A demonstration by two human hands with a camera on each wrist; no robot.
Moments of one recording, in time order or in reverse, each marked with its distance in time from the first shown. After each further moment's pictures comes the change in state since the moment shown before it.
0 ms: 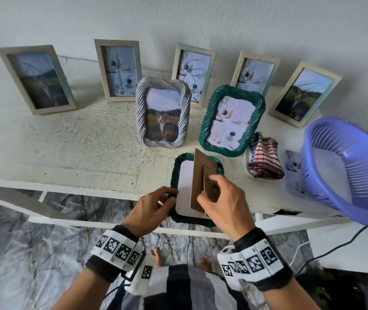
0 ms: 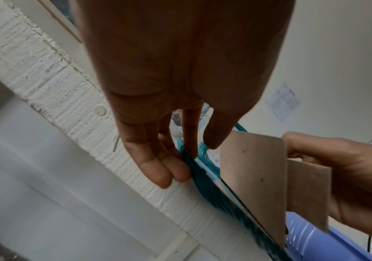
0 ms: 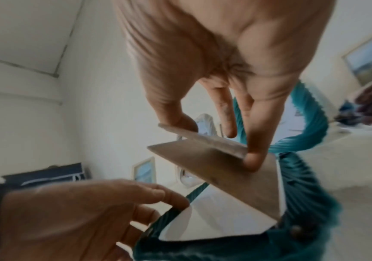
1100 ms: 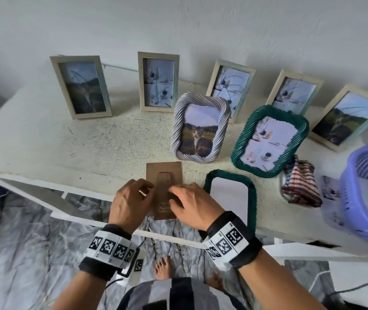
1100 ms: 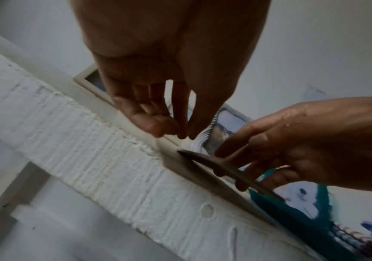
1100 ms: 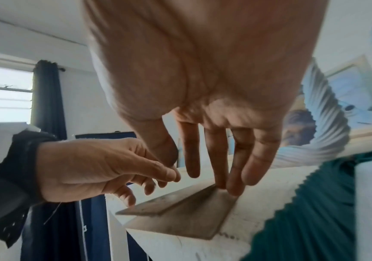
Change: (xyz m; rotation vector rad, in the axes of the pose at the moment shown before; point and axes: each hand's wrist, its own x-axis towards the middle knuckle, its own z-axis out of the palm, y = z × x) left_hand 0.001 -0.045 -0.087 0.304 0.547 -0.061; right_hand 0.059 -0.082 0.081 -0.229 -0.441 -0.543
